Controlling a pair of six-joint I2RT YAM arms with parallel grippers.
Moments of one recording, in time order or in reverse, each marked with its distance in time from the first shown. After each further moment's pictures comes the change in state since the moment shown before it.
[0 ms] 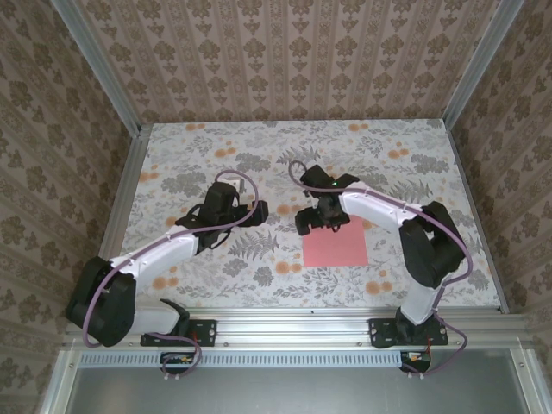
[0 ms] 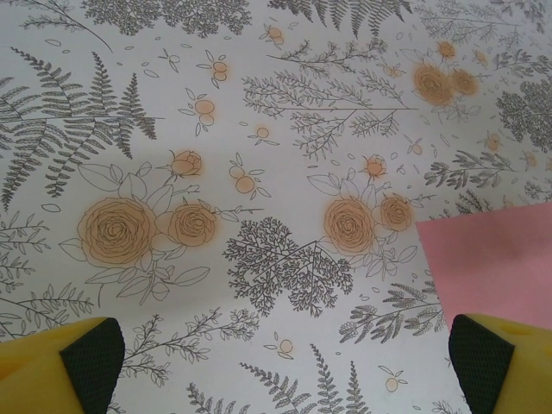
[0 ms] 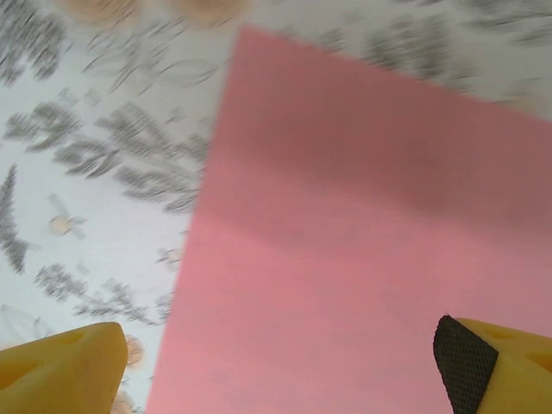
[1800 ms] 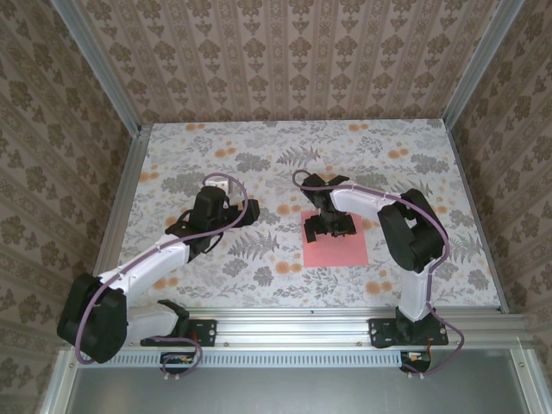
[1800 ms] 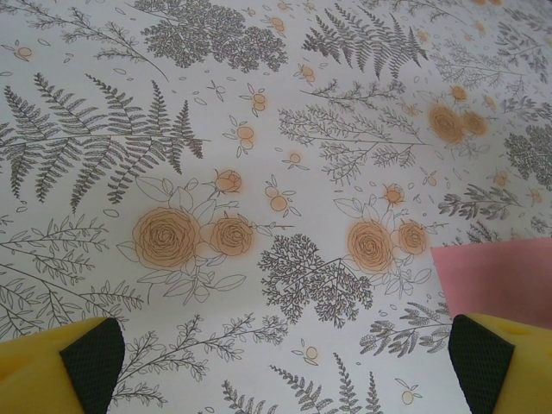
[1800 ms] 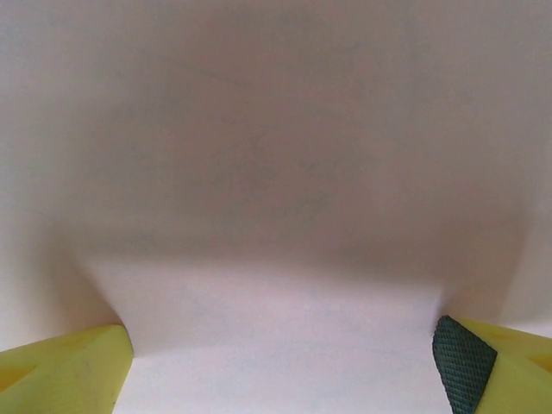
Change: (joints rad) left arm 0.039 -0.101 -0.068 0.024 -0.029 -0.019; right arm -0.009 0.176 0.016 -0.091 0.023 0.112
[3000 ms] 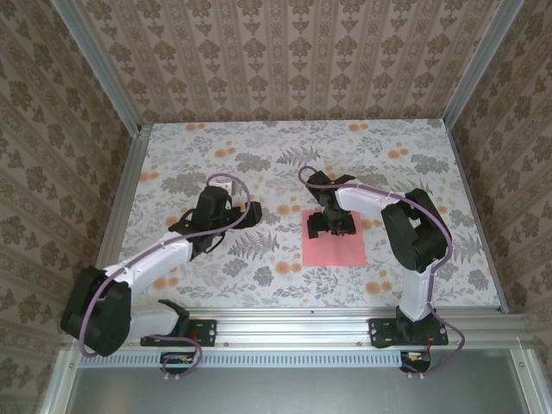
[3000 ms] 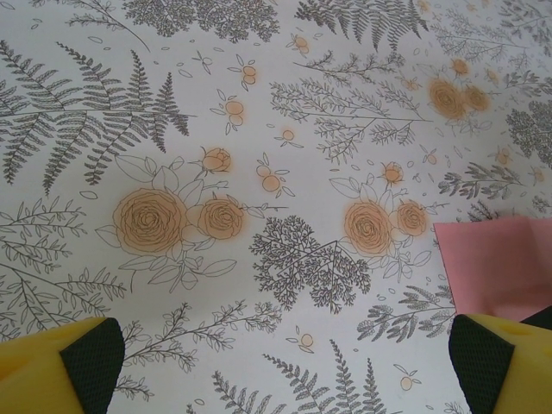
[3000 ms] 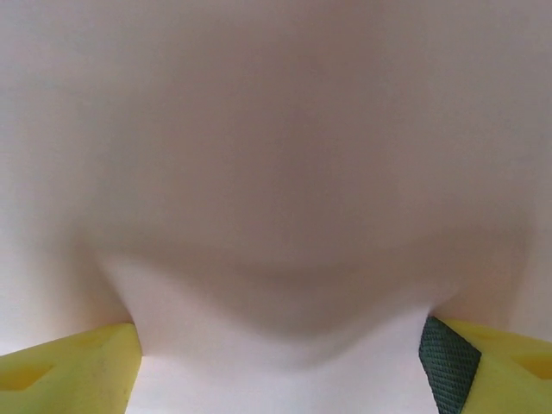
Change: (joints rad) left arm 0.000 0.046 0.006 0.002 0.040 0.000; right arm -0.038 -0.014 -0.024 0.051 -0.042 0.025
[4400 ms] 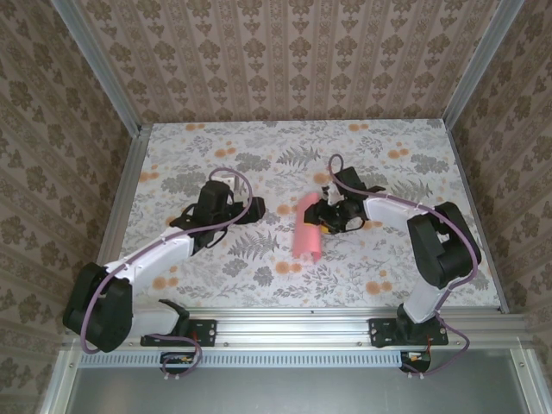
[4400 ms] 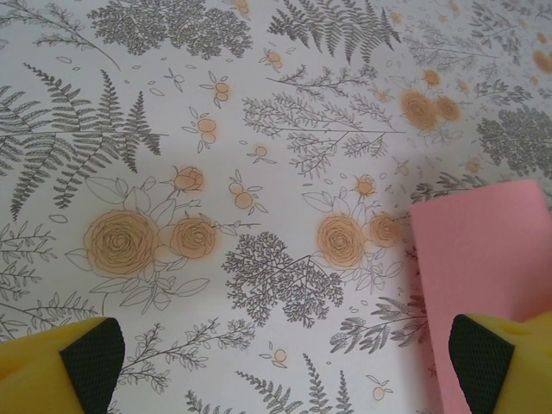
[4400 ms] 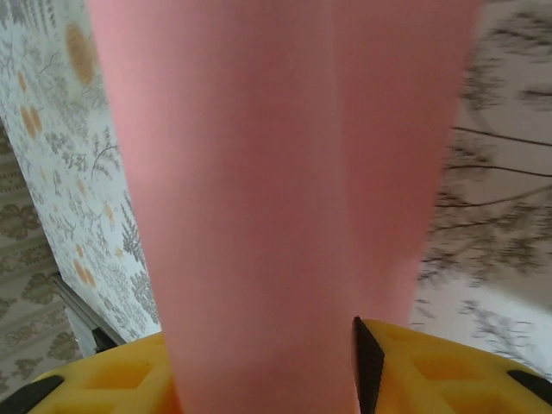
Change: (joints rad) left arm -0.004 0.022 0.058 -0.013 0.038 0.001; right arm -0.159 -0.203 -0.286 0.515 -0.620 0.205
